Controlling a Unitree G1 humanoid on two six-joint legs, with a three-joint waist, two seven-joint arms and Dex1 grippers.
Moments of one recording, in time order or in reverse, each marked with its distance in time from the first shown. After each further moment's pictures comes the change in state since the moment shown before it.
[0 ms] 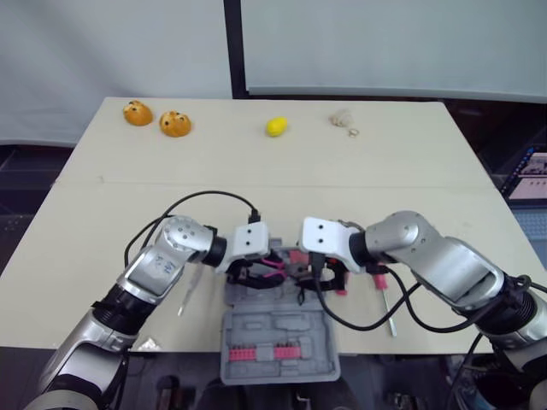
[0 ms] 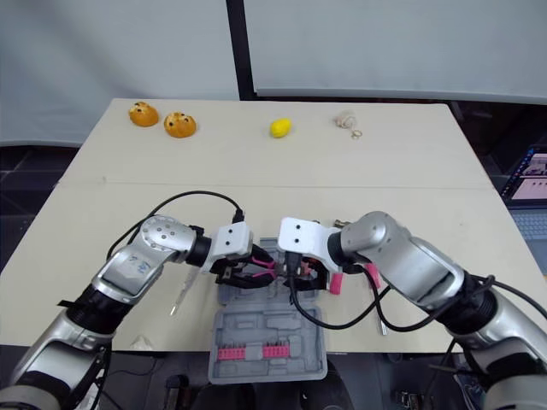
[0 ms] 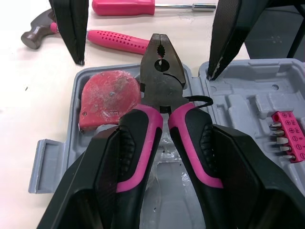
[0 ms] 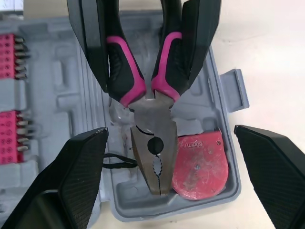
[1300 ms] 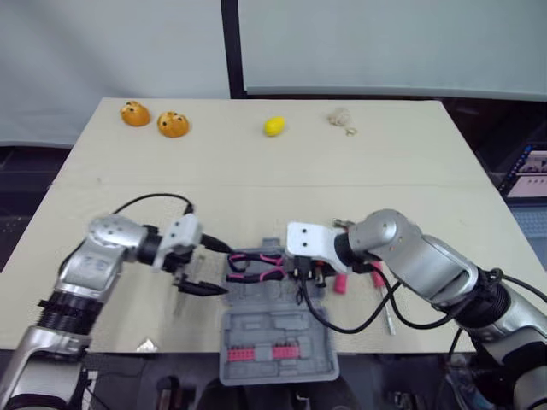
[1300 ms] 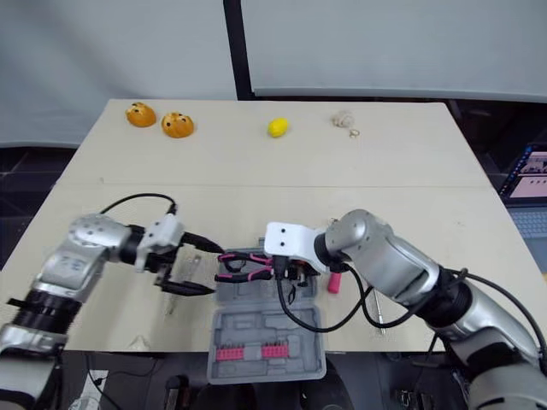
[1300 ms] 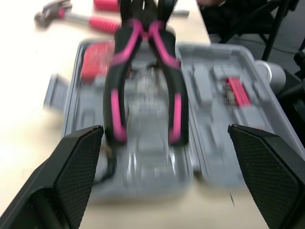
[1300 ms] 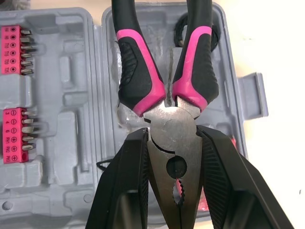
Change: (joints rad) left arm 0.126 0.209 0.271 0.306 -0.183 -0.313 -0.326; right arm -0.113 0.100 0.082 0.032 -0.092 0.130 0.118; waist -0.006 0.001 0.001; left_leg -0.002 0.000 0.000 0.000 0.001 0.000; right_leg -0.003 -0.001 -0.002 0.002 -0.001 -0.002
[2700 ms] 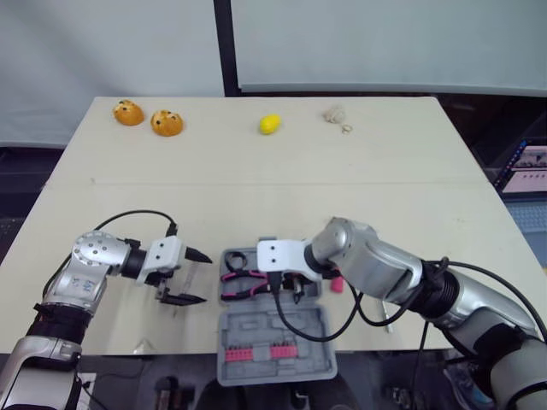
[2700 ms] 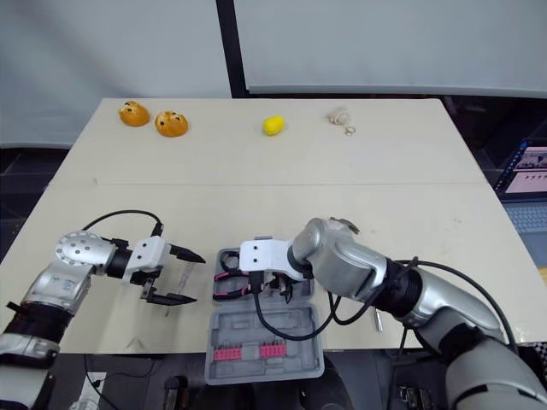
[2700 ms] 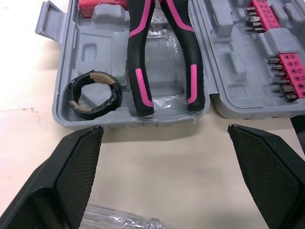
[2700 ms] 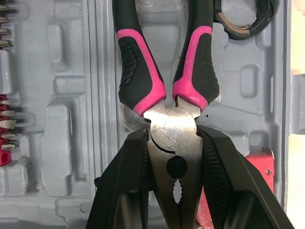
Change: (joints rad) left arm 0.036 -0.017 -0.001 0.166 0.126 -0.287 0.046; right arm -0.087 0.143 0.222 0.141 -0.147 0.026 -0.007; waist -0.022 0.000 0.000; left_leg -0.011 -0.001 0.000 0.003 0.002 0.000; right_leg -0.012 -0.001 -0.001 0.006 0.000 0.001
